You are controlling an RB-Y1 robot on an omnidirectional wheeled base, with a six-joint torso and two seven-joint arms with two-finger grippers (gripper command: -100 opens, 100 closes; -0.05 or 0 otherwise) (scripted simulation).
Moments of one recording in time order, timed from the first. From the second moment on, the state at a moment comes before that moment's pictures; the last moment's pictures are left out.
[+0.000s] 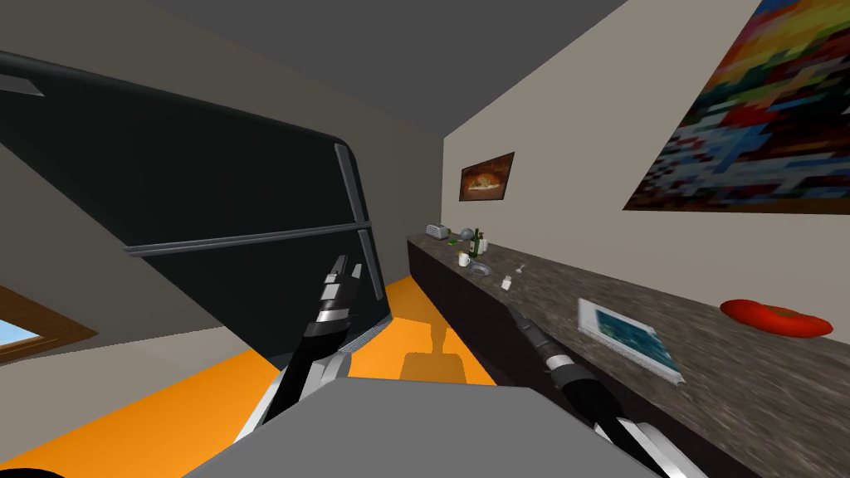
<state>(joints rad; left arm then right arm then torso) 0.50 0.01 0.01 -2.32 -0.03 -0.38 0.10 0.62 -0.45 -0.11 -1.91 0.30 -0.22 0.04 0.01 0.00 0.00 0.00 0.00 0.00</state>
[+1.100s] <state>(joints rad) 0.50 0.02 0.01 -2.32 -0.03 -0.38 0.10 0.59 -0.68 -0.15 -1.61 0.35 -0.04 0.20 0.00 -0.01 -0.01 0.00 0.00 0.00</state>
